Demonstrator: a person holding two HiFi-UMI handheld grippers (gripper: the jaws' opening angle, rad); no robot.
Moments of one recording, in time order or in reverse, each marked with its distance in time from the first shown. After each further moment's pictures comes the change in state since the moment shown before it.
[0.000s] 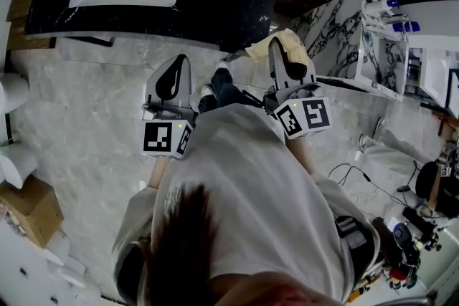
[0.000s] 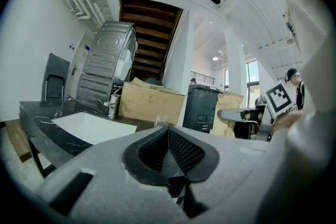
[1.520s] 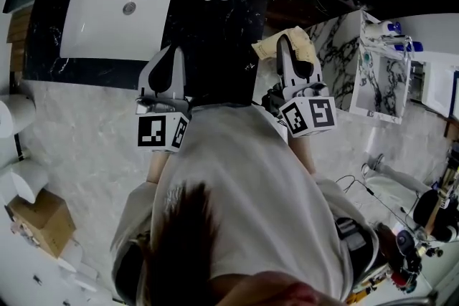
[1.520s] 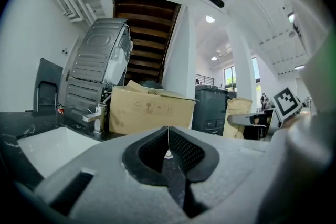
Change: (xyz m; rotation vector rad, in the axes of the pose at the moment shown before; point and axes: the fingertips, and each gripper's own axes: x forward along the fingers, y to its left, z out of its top) left arm 0.177 0.028 0.050 0.053 -0.038 0.004; right arm 0.105 -0.135 0.036 0.041 -0.048 -0.079
